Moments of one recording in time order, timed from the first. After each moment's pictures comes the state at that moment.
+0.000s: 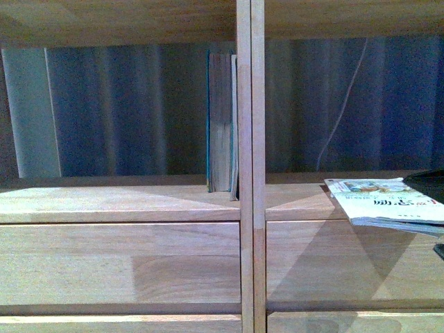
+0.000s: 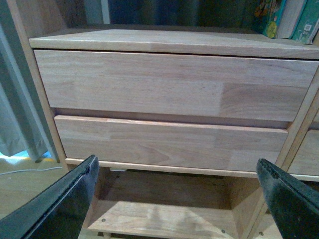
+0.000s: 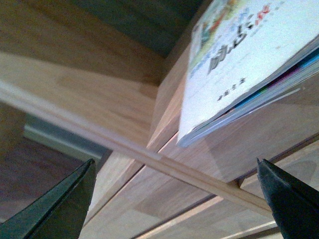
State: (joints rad) left arm 0.00 0.00 0.01 0.00 0.00 0.00; right arm 0.05 1.46 0.49 1.07 -0.11 1.04
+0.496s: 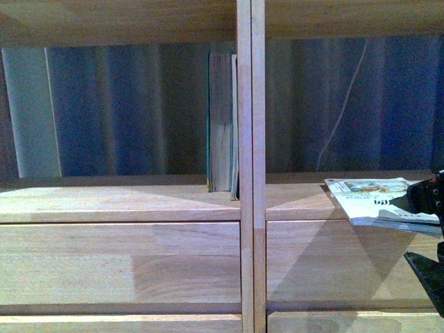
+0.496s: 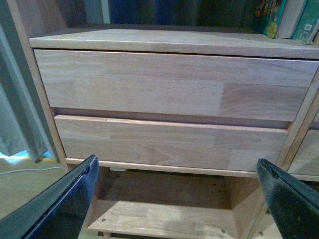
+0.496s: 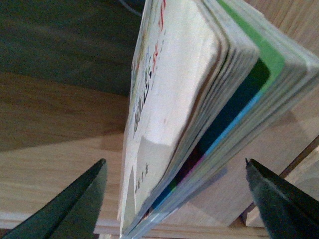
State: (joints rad) left arm 0.00 0.00 0.01 0.00 0.00 0.00; right arm 0.04 1.74 0.71 1.03 0.03 1.30
